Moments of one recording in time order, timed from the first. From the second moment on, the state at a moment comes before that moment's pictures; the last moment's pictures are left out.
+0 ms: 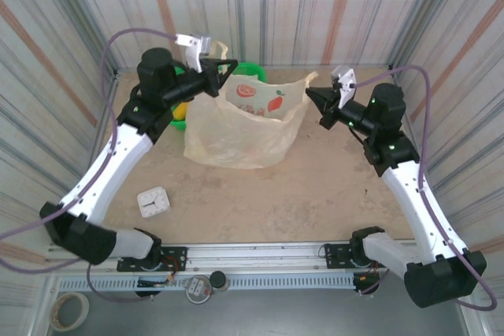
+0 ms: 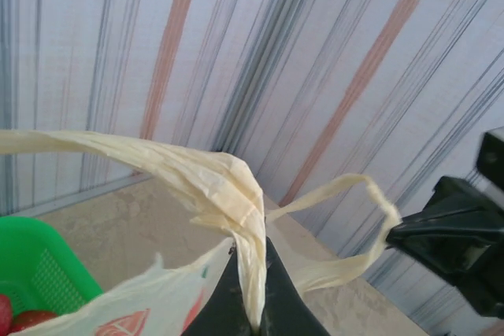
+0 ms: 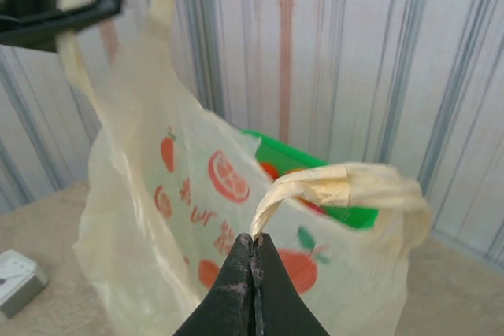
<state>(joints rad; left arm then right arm) -0.45 1.30 1.38 -0.13 0.45 -0.34 0.26 1.02 1.01 -0.09 -0.57 0.00</state>
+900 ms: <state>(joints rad) -0.41 0.94 0.82 -0.06 -0.06 -0.45 0.37 1.61 1.43 -0.31 -0.21 0.36</state>
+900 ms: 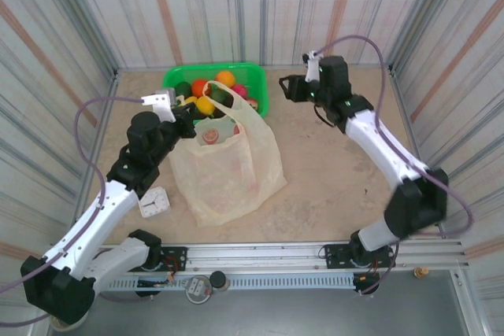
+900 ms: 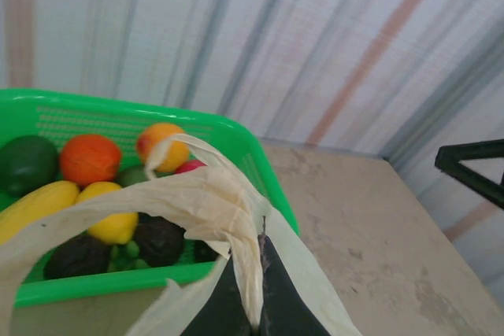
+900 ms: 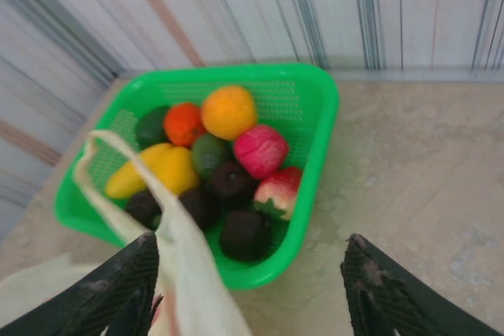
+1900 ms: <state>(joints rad) -0.36 1.01 0.74 0.05 -0.21 -0.64 0.16 1.84 1.33 -0.57 -0.05 0.76</state>
